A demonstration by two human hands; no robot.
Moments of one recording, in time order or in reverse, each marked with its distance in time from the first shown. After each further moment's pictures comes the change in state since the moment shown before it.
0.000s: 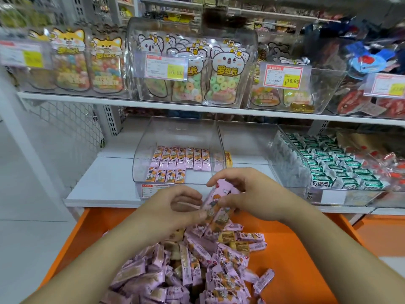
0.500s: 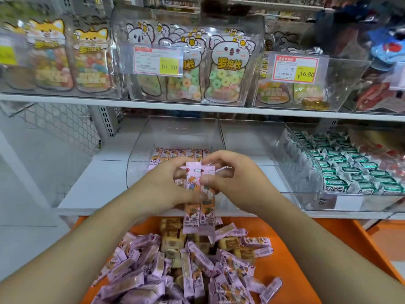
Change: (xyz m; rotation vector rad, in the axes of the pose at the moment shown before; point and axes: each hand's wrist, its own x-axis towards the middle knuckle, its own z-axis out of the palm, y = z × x) left_hand 0.062 0.024 -0.028 0.121 0.028 0.137; right_hand 0.054 0.003 0.017 0.269 0.285 0.066
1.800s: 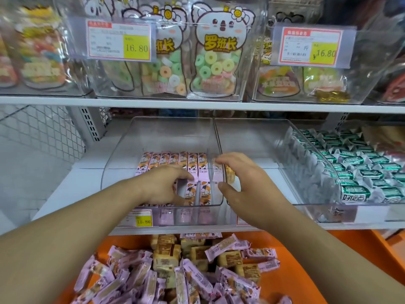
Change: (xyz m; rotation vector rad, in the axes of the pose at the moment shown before) left_hand 0.136 -0.067 -0.019 0.944 -0.204 0.080; right_hand 0.031 0.058 -0.016 -0.446 0.058 -0.121
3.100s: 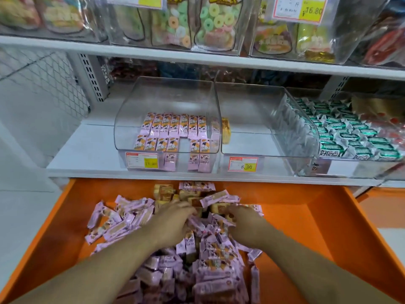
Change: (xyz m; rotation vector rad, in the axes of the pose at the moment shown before) left_hand -0.113 0.065 0.174 -0.051 -0.041 0.001; right_hand -0.132 0.073 0.096 -0.169 -0.580 0.304
